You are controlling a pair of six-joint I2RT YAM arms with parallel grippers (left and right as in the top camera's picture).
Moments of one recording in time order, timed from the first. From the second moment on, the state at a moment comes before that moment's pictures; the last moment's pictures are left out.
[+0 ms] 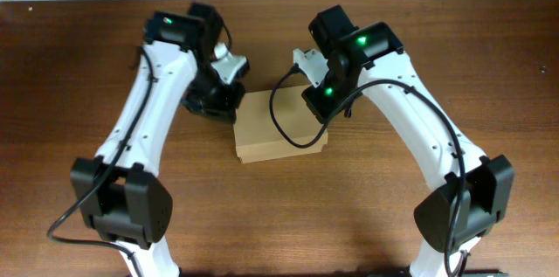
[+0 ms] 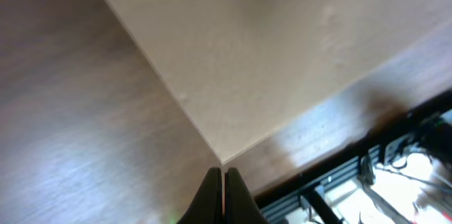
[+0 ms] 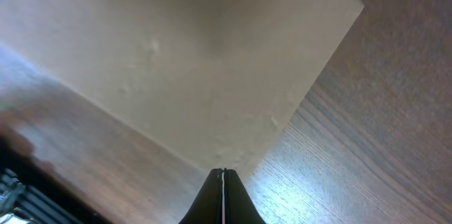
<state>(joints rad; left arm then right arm) -0.26 1.94 1.82 -1.53 0.31 0.10 0.44 1.91 1.82 -1.35 -0.19 -0.19</state>
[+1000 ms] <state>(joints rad) -0.21 1.93 1.84 -1.51 0.28 0.03 0.42 1.89 1.87 -1.25 -0.15 -0.14</state>
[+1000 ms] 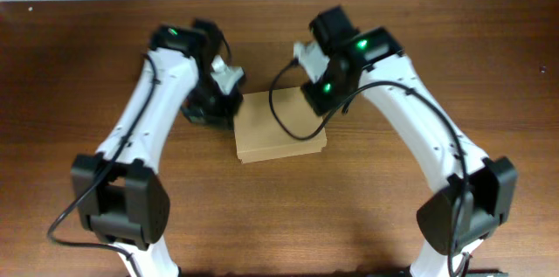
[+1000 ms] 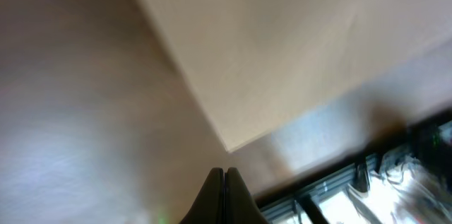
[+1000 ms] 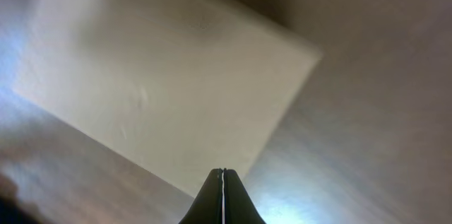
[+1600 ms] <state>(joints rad) 0.04 1.92 2.44 -1.47 -0.06 -0.02 0.08 1.86 2.31 -1.33 -0.07 -0.08</state>
